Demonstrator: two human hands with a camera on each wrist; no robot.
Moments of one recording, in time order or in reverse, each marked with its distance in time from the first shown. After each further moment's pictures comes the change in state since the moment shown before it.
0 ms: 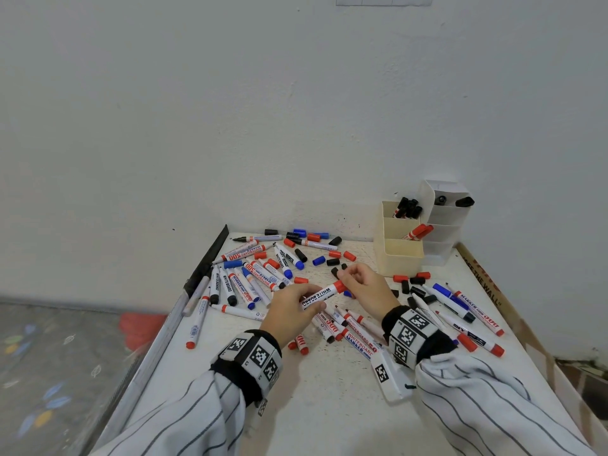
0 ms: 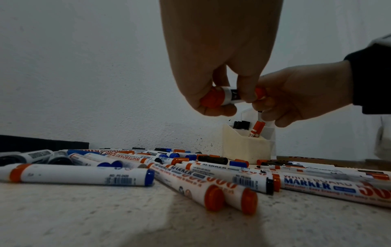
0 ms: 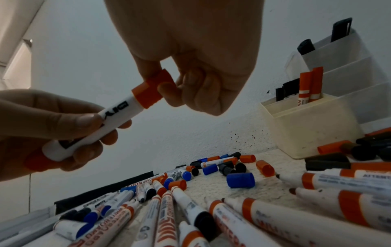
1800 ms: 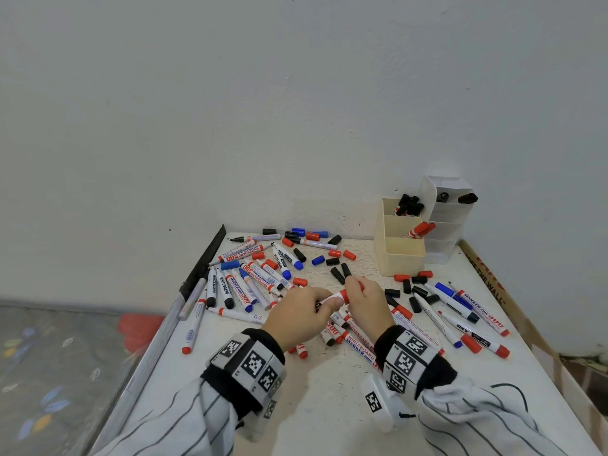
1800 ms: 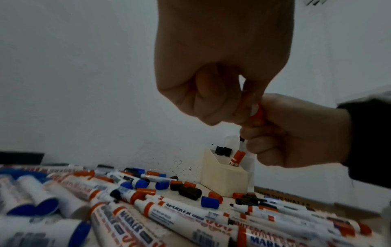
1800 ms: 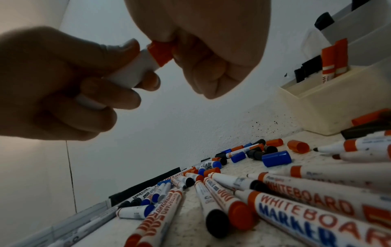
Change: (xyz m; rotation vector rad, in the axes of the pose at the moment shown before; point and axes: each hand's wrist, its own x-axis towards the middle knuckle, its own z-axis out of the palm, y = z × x) left_hand 0.001 0.022 -0.004 0.202 -0.152 0.160; right_hand -0.021 -0.018 0.016 0.082 0.148 0.056
